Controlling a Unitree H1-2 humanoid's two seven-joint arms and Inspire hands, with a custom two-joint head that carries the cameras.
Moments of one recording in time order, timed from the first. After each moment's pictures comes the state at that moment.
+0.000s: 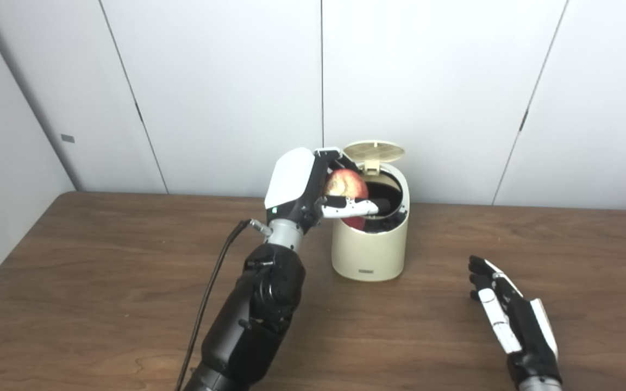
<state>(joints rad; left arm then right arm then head) -0.58 0.05 -0.24 0.11 0.73 0.20 0.11 -0.04 -0.07 0.00 -0.14 -0.18 0.09 -0.06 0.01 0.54</state>
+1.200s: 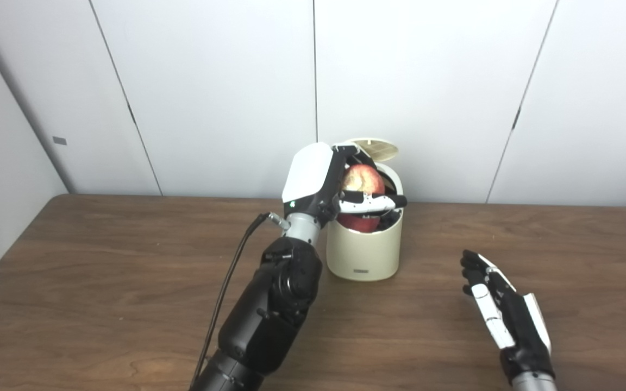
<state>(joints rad) -0.64 0.03 -0.30 0.21 0.76 0.17 0.16 -0.04 -0.05 0.00 -0.17 -0.18 0.09 -0.06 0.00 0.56</state>
